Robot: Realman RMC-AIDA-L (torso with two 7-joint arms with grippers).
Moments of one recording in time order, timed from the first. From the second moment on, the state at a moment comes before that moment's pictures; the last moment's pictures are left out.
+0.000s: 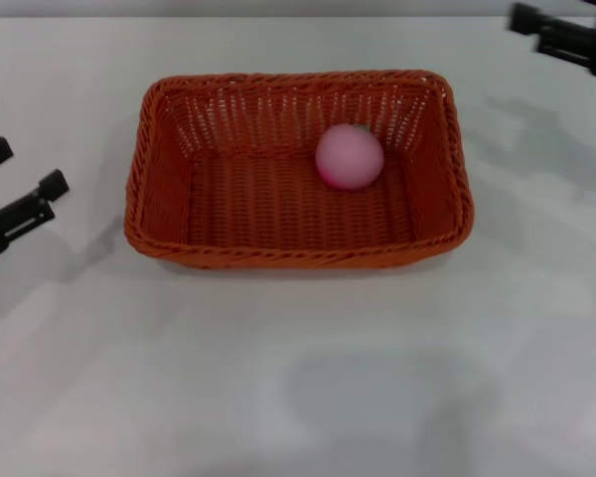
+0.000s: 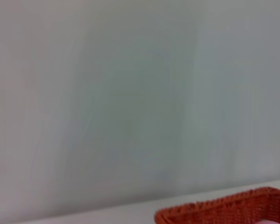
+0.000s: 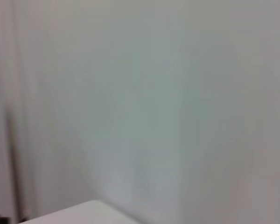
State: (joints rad) left arm -0.22 -2.07 -2.43 -0.58 1.56 -1.46 2.10; right arm 0.32 2.00 -0.72 -0.85 1.56 1.52 -1.76
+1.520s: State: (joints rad) left arm -0.20 -2.08 -2.43 -0.40 1.10 -1.46 2.42; right arm 0.23 2.00 -0.18 -0.16 1.61 1.50 -2.56
